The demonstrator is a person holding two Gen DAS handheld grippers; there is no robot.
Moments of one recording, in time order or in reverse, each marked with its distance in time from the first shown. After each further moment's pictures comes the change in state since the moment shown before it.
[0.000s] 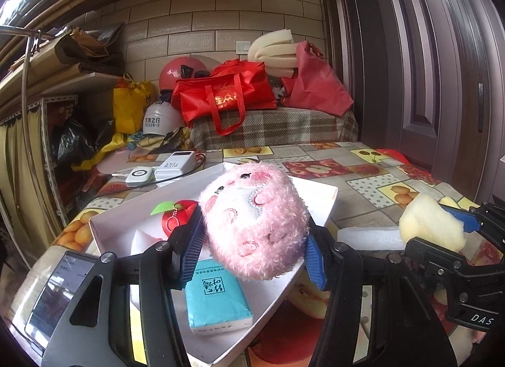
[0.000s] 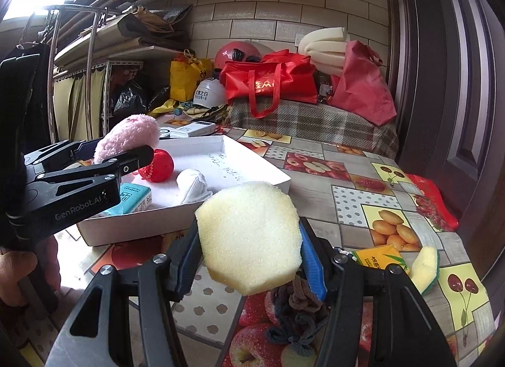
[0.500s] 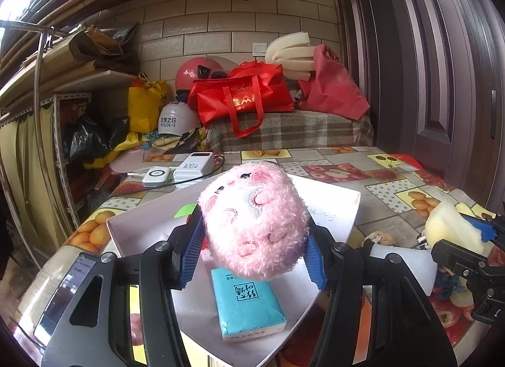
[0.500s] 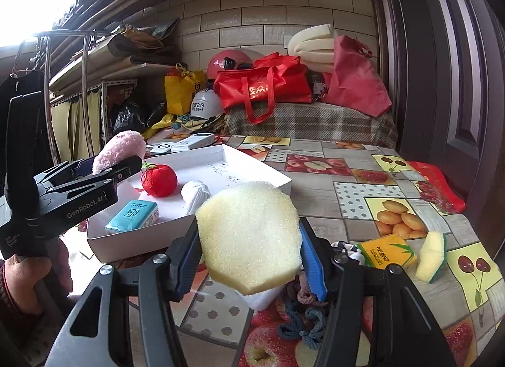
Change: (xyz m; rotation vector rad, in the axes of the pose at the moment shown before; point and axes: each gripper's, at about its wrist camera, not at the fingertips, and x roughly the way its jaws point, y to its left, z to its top) left arm 0.003 0.021 0.001 -0.021 -0.007 0.059; right arm -0.002 0.002 0.001 0.087 -0.014 0.034
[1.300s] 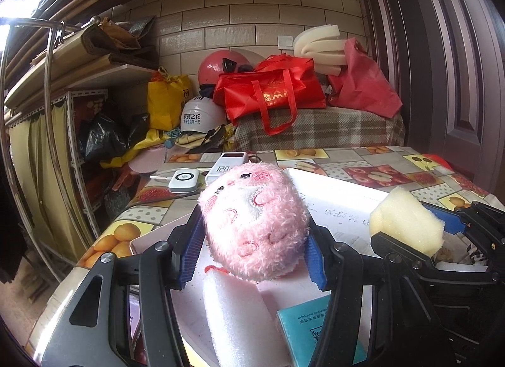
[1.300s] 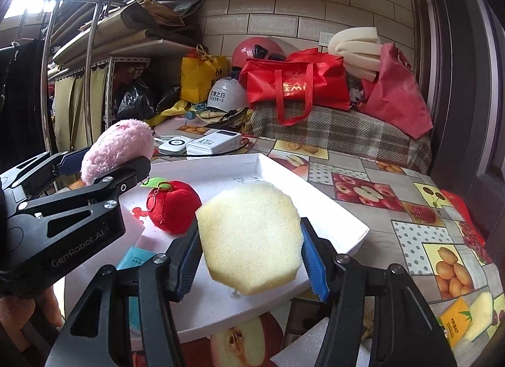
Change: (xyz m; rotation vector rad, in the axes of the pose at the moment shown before) left arm 0.048 0.046 0.010 -0.005 0.025 0.087; right arm 0.105 0.068 0.041 -0.104 0.030 -0.005
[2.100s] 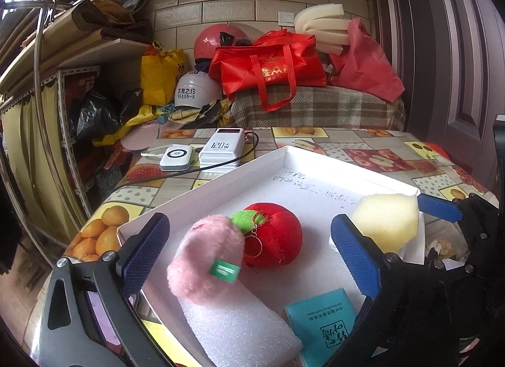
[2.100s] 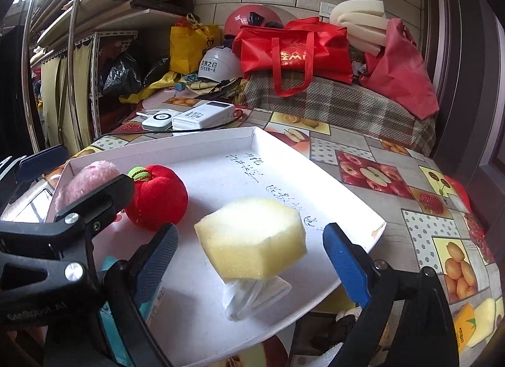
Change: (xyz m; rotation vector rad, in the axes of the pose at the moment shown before) left arm 0.023 0.004 0.003 -0.016 0.108 -0.029; right arm 0.037 0.002 0.007 -0.005 0.145 -0.032
